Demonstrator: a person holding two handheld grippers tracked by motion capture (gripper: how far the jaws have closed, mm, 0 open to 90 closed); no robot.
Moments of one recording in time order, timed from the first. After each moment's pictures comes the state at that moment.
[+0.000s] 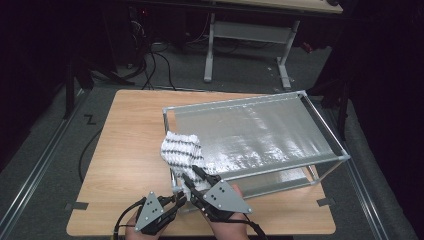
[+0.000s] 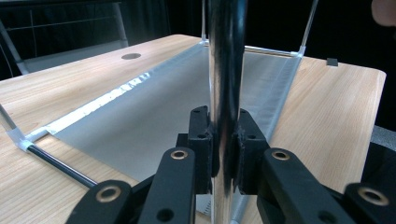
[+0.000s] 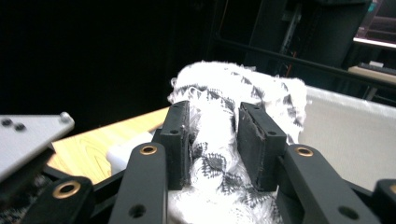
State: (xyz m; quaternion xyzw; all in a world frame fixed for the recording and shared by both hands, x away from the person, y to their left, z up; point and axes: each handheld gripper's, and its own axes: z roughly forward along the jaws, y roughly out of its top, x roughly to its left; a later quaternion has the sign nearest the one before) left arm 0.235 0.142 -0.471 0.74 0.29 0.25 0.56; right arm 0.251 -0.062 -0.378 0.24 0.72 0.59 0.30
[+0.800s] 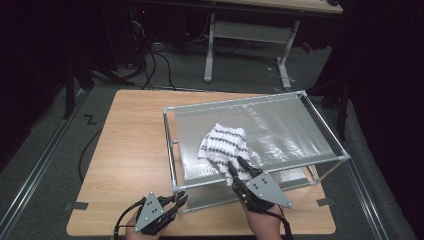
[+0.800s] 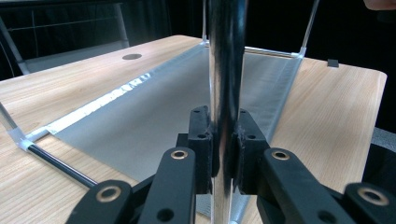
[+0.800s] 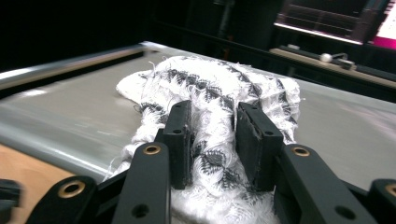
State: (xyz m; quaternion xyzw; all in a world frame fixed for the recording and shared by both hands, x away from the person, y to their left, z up) left arm 0.234 0.141 -0.472 0.74 0.29 0.25 0.56; right arm 0.275 -0.148 -0.378 0.32 0.69 0.53 0.38
